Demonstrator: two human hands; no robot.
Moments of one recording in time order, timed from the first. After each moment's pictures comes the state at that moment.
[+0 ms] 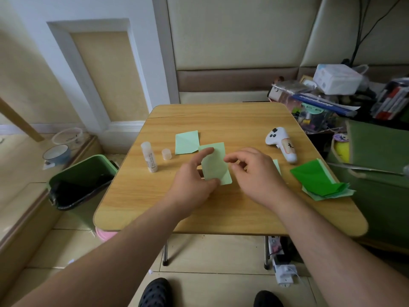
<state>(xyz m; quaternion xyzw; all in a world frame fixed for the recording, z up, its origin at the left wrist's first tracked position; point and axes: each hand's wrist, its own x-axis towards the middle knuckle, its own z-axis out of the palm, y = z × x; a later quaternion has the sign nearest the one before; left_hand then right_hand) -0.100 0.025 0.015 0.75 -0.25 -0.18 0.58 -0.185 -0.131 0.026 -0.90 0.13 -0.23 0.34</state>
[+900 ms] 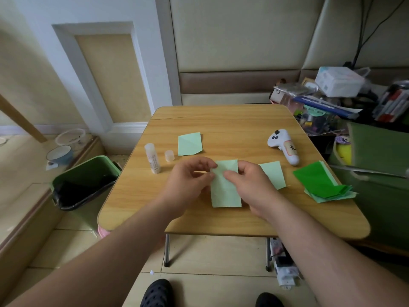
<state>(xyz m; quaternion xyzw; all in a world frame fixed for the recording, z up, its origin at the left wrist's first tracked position) -0.088 0.040 0.018 0.70 -0.23 -0.22 0.64 -0.176 -0.110 0.011 -0.72 0.26 -0.12 0.64</state>
